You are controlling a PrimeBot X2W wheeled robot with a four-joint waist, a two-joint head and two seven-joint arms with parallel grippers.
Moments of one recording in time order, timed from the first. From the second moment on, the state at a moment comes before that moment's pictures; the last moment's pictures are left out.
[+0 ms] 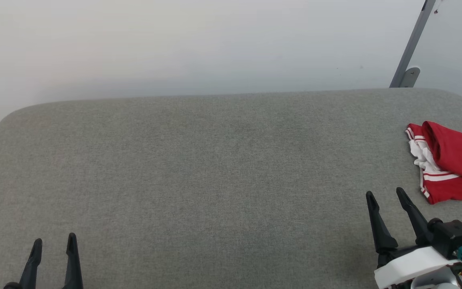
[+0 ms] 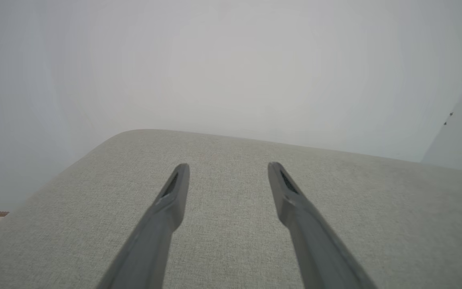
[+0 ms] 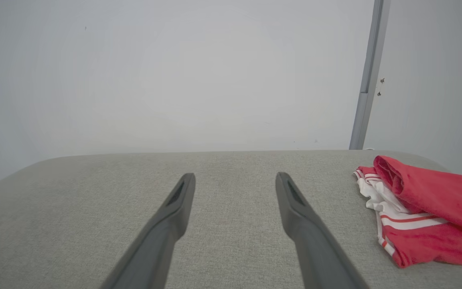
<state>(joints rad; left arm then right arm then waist) 0.23 0.15 0.15 0.01 -0.31 -0.13 -0.26 -0.02 -0.19 0.08 0.22 0.31 0.13 -0.26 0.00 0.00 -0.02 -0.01</state>
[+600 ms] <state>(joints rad) 0.23 0.15 0.11 0.02 -0.26 -0.13 -0.26 0.00 -0.17 0.07 0.20 0.30 0.13 -0.26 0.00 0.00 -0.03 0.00</state>
